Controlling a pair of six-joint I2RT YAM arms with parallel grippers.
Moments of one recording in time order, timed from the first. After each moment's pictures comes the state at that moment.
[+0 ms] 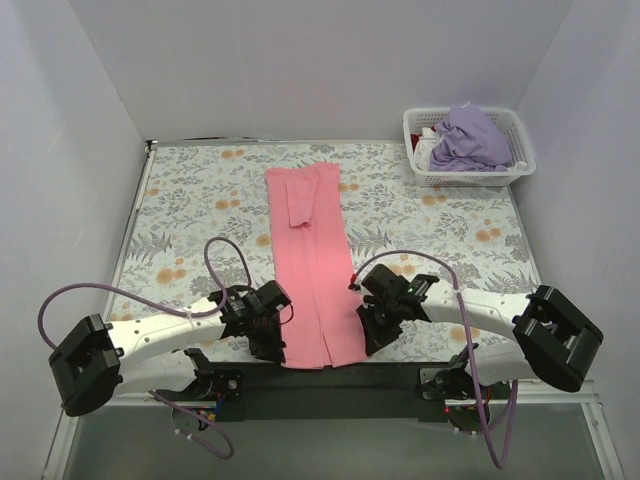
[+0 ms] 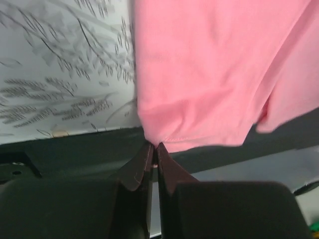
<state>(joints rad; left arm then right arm) -0.99 1.13 0.55 -0.72 0.14 -1.15 0.93 1.31 0.58 -0.51 -0.39 0.48</state>
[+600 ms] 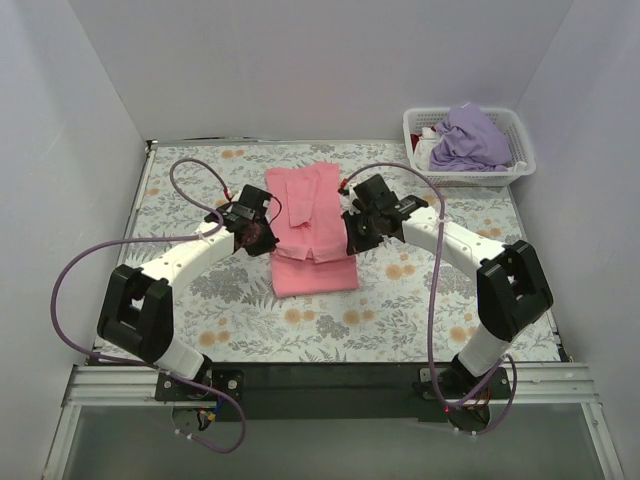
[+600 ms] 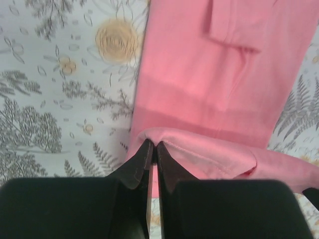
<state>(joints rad) -0.46 1.51 1.04 -0.57 -0.13 -0.82 0.65 1.65 1.23 -0.58 -0.19 0.24</state>
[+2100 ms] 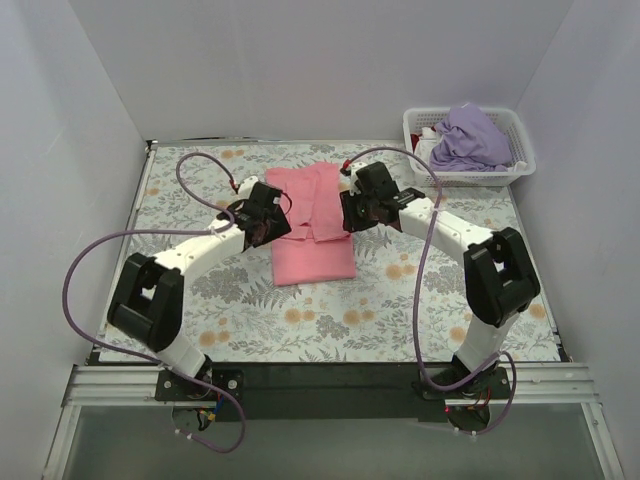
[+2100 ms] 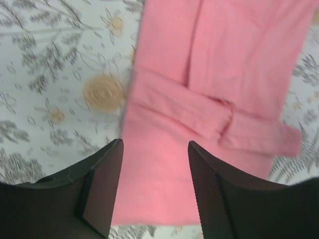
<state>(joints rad) -0.45 1.66 1.11 -0.37 -0.29 -0.78 0.57 1.81 1.34 -0.39 -0.12 0.16</state>
